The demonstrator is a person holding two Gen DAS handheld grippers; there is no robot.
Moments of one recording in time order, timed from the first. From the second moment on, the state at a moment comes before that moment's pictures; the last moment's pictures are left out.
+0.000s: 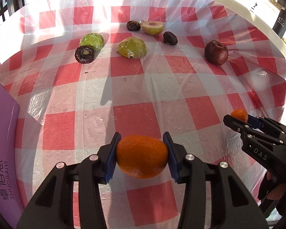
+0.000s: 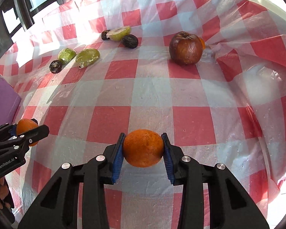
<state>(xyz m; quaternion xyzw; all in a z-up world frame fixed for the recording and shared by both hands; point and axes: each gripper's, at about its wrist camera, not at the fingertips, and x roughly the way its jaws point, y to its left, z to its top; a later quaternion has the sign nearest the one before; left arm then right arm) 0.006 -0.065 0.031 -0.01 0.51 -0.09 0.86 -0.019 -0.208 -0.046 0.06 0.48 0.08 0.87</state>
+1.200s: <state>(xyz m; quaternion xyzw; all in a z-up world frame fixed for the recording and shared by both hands) -0.091 0.248 0.136 -0.06 0.45 -0.02 0.89 -0.067 0.082 0.116 0.05 0.39 0.27 0.88</state>
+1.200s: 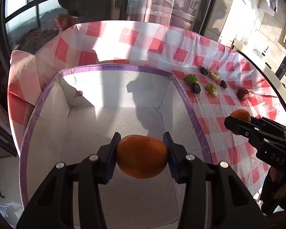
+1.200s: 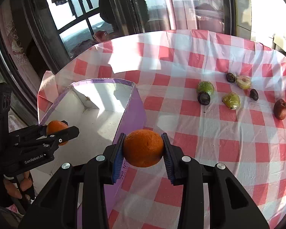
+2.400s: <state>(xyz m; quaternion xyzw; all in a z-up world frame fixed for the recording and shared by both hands) -0.120 0.322 0.098 -0.01 0.52 0.07 0.85 -0.111 0.221 0.053 -0.24 0.42 0.37 0.79</state>
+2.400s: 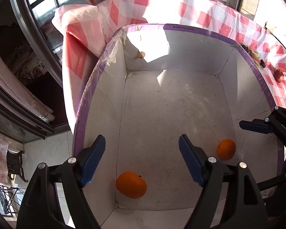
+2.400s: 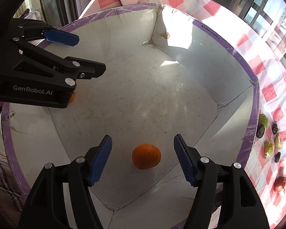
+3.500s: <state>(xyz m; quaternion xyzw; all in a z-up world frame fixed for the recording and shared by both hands) -0.117 0.180 0.159 0.11 0.37 0.06 0.92 -0.081 0.042 0.104 -0.02 0.32 0.22 0.92</state>
